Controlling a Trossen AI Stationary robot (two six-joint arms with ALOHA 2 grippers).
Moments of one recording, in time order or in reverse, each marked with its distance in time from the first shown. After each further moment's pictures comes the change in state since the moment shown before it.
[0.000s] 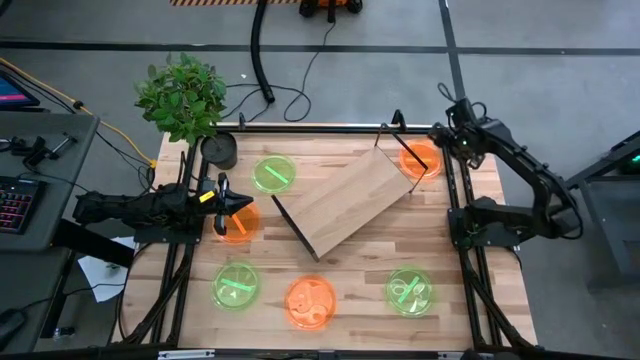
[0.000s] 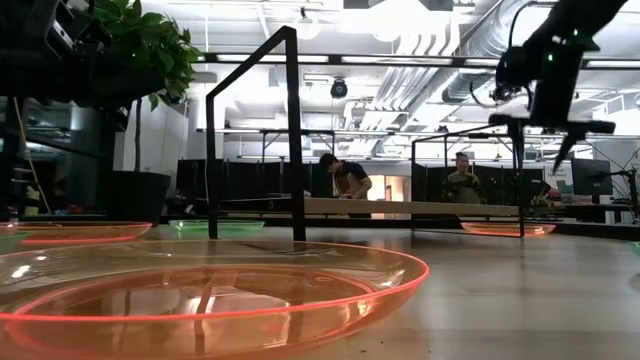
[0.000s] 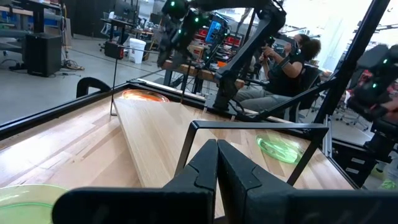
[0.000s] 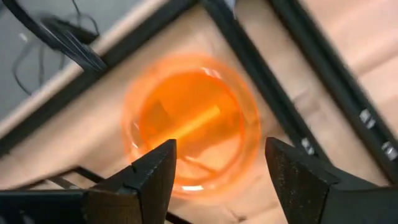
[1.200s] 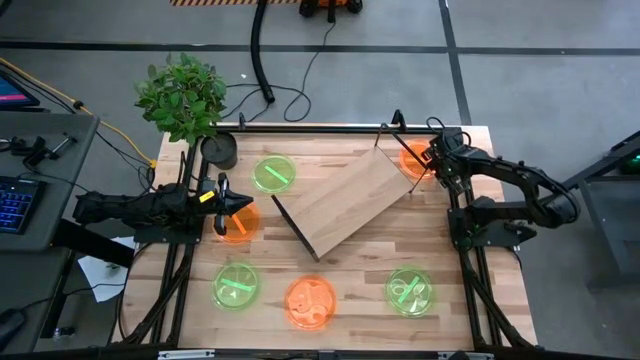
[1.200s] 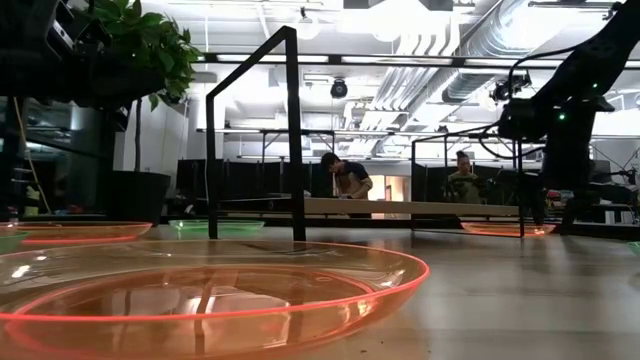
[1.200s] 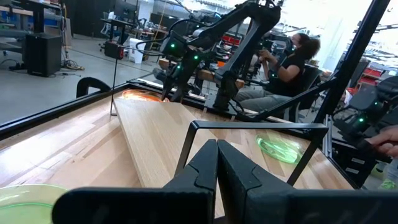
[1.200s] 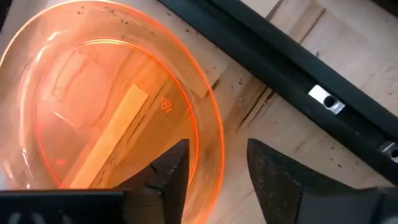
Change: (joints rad) left arm 0.000 0.000 0.000 0.000 0.000 0.000; right arm 0.095 0.097 -0.386 0.422 0.047 0.432
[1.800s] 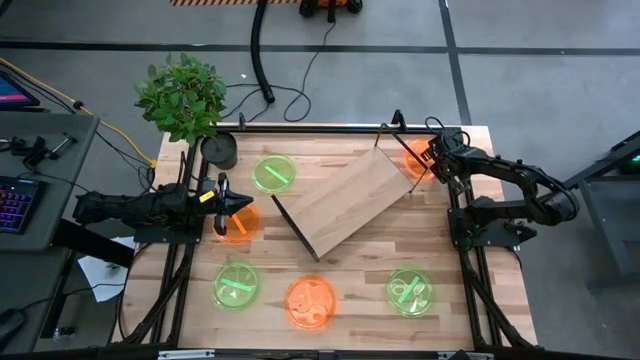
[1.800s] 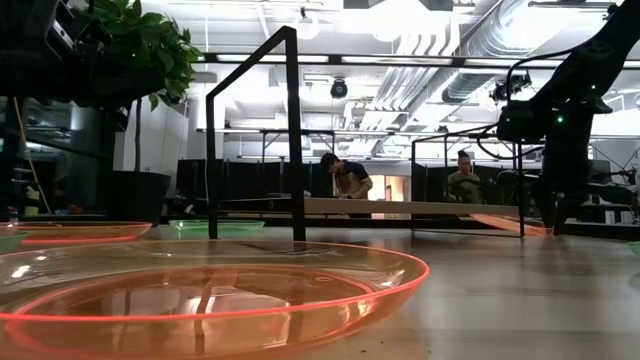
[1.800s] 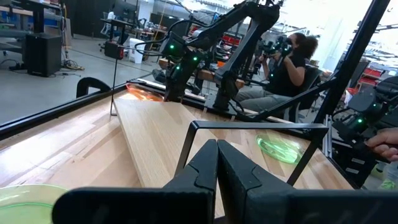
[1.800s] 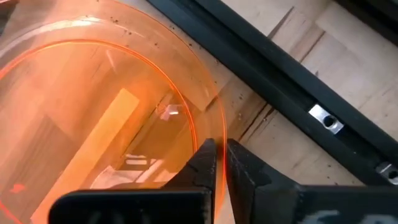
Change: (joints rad) left arm 0.000 0.000 0.000 0.000 0.000 0.000; right arm 0.001 0.018 -0.001 0.010 0.058 -0.046
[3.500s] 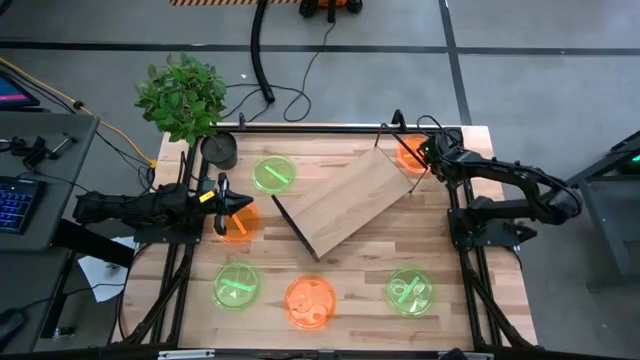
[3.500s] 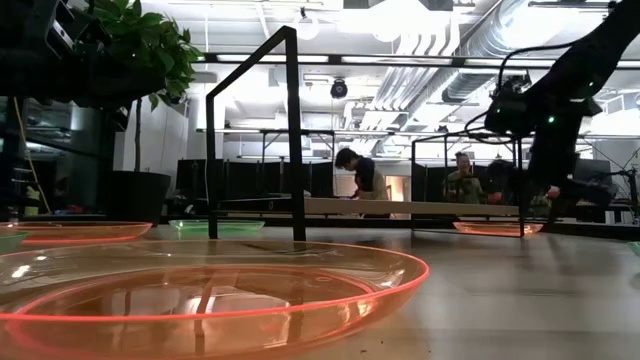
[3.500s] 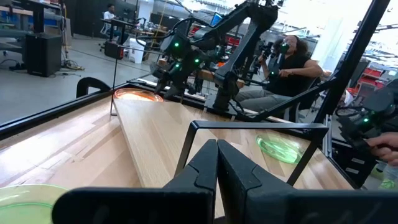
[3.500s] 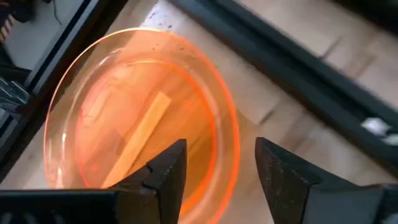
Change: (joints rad) left arm 0.000 0.000 0.000 0.000 0.000 0.000; right arm 0.142 -0.002 -0.001 0.111 0.182 0.090
